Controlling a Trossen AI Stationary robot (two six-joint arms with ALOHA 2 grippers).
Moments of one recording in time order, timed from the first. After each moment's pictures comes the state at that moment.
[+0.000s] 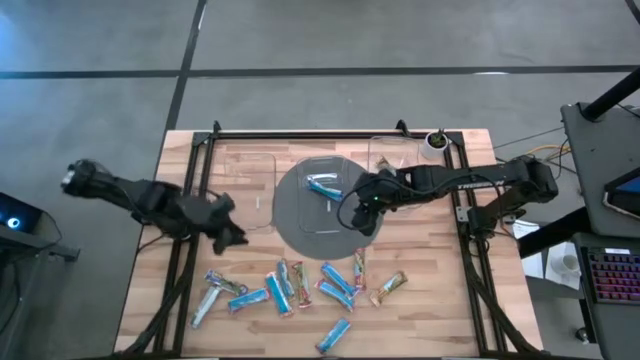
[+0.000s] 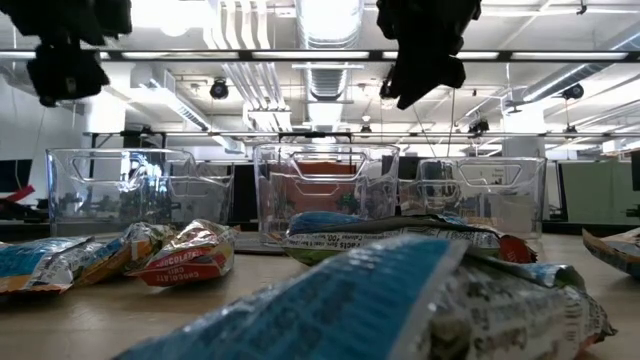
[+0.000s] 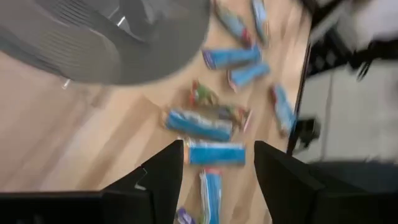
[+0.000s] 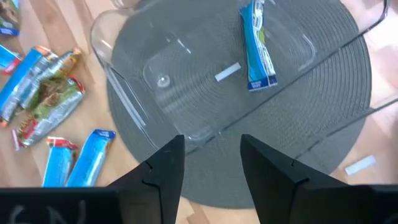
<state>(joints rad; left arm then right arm) -0.36 0.76 0.70 -0.70 -0.08 -0.96 0.01 1.49 1.27 -0.81 0.16 0.55</state>
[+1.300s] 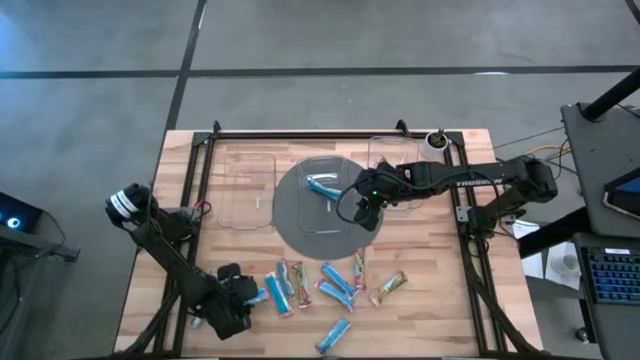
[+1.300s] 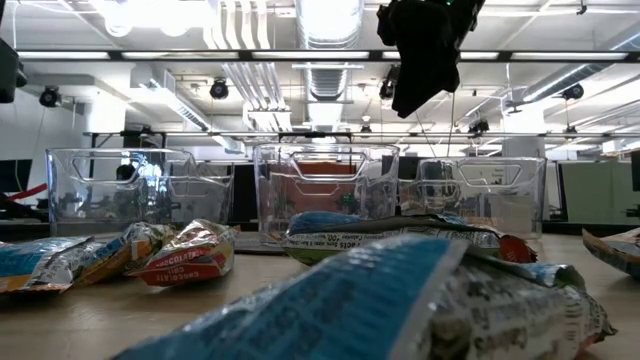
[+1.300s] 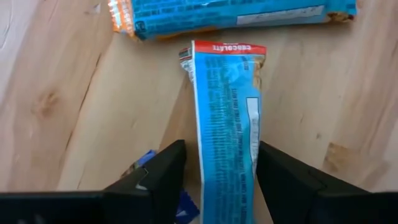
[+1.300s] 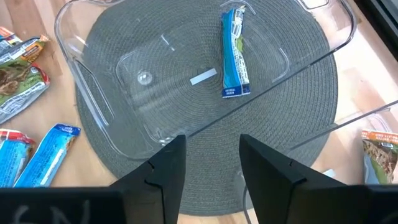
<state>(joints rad) -0.90 1.64 0.84 -0.51 -0.30 -1.24 -0.03 1.49 1.25 -0.80 0.19 0.40</state>
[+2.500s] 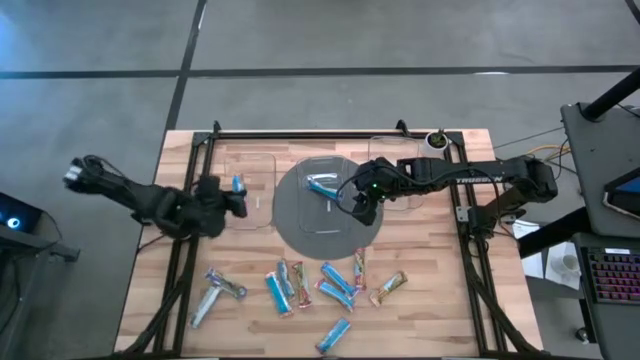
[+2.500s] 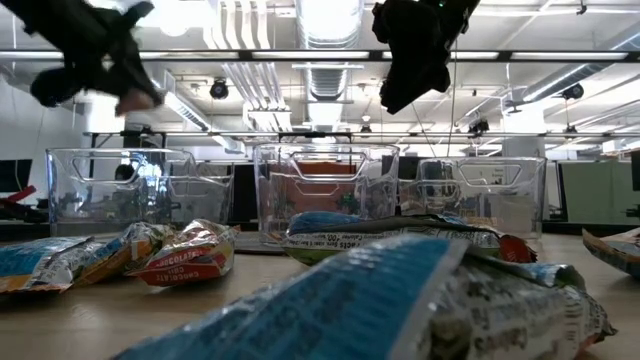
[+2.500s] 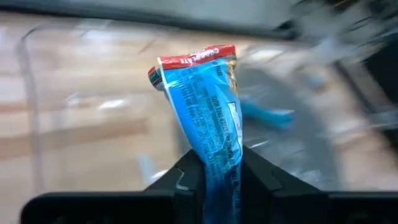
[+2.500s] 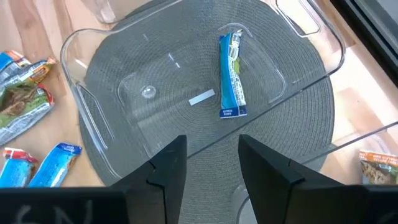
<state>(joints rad) -0.29 0.79 0.68 -0.89 -0.83 -1.47 -0.07 1.49 1.25 -0.74 0.17 0.36</state>
